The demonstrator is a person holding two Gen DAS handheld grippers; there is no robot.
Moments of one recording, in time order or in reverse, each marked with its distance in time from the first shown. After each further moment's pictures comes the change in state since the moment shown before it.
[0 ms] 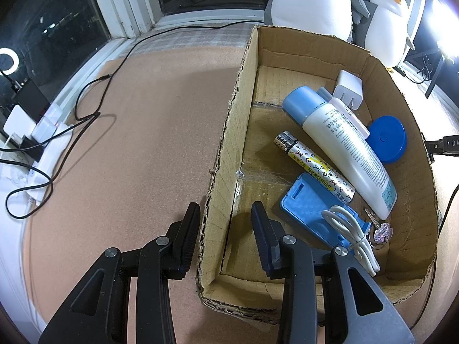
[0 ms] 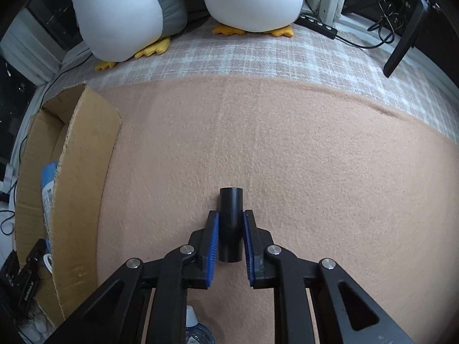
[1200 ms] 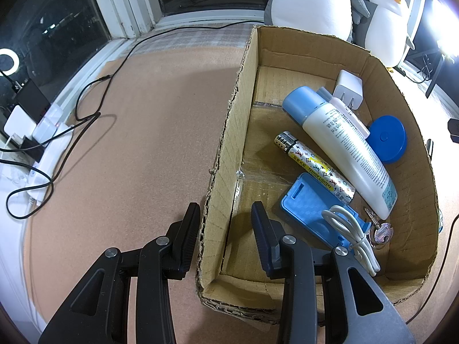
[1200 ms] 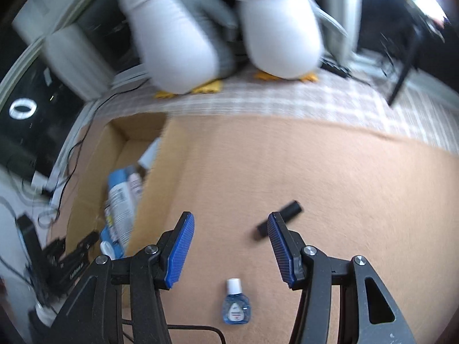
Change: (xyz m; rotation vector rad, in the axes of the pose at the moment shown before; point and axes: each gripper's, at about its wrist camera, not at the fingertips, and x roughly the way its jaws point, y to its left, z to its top) left arm 0.001 0.000 -0.003 0.000 0.000 0.001; right arm -0.068 0.010 -0.019 0.009 -0.146 0.178
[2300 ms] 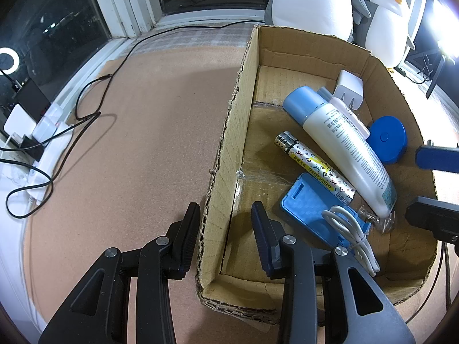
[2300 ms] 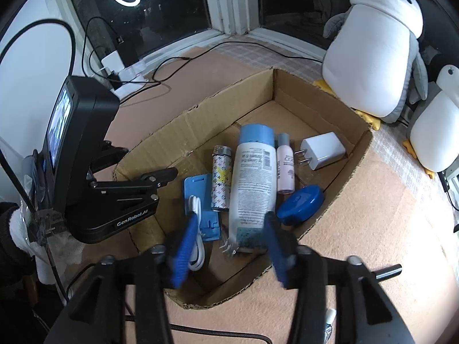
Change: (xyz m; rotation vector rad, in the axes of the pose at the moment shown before) left arm 0.000 0.000 0.000 0.001 0.000 0.000; right arm 0.024 0.171 -0.066 -0.654 0.028 0.122
